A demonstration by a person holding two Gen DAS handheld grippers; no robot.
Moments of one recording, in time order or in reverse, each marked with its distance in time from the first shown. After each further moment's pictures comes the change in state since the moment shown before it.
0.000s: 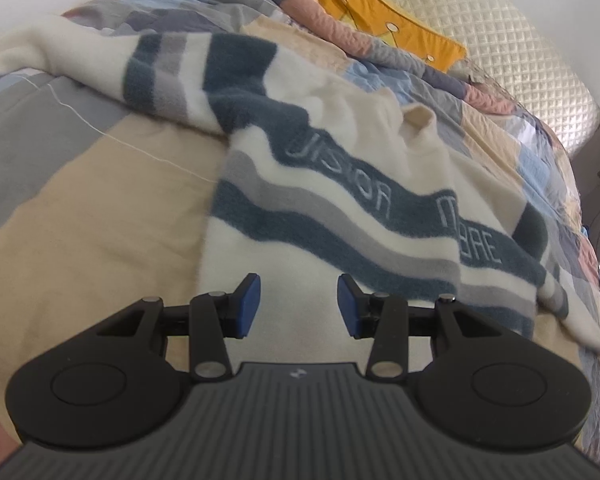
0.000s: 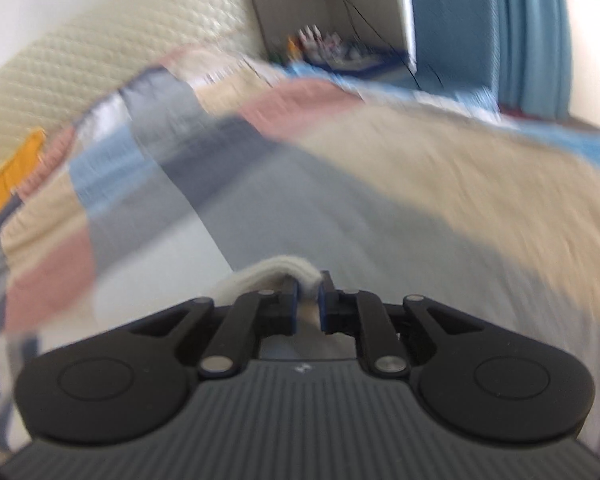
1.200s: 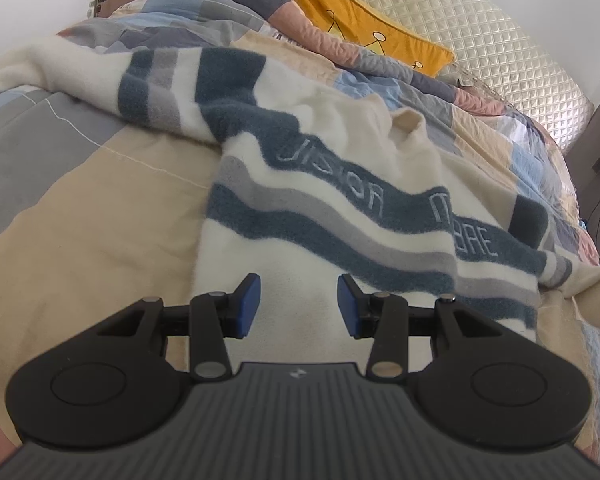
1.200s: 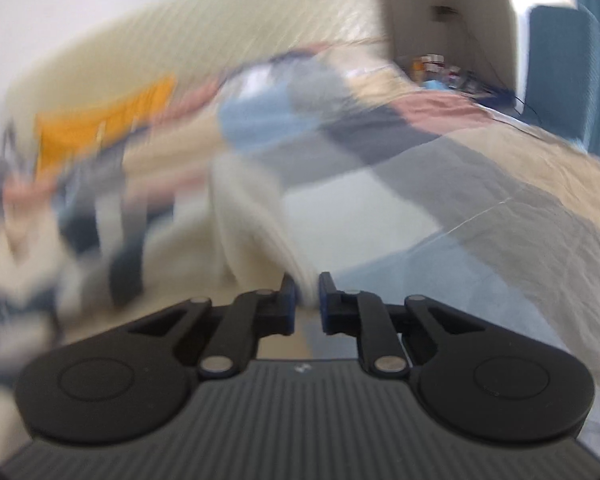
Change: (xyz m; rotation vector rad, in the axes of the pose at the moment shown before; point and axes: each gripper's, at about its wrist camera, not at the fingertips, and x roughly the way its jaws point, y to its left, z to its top) left arm -0.002 -0.005 -0.016 0.057 -0.046 -0.008; right arm -0.084 0.091 -0.056 -0.111 -0.143 0.288
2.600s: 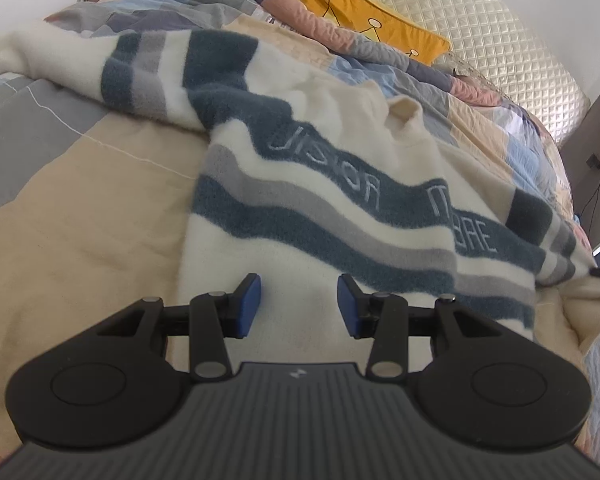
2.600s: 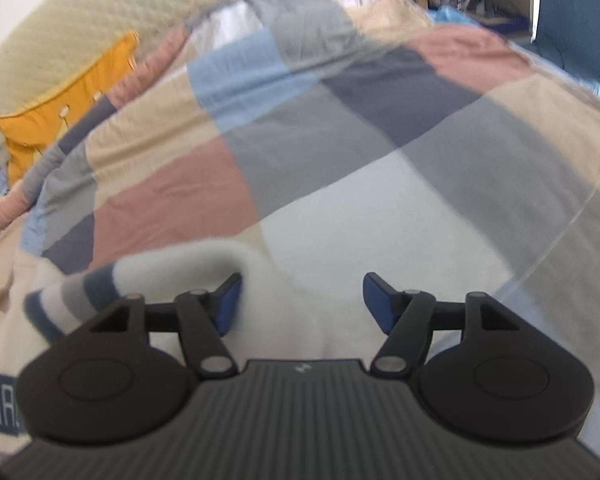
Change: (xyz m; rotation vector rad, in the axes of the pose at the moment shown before) left arm 0.016 0.002 0.006 -0.013 0.044 -0.034; right arm 0.107 0.033 0.061 -0.033 0.277 -0.050
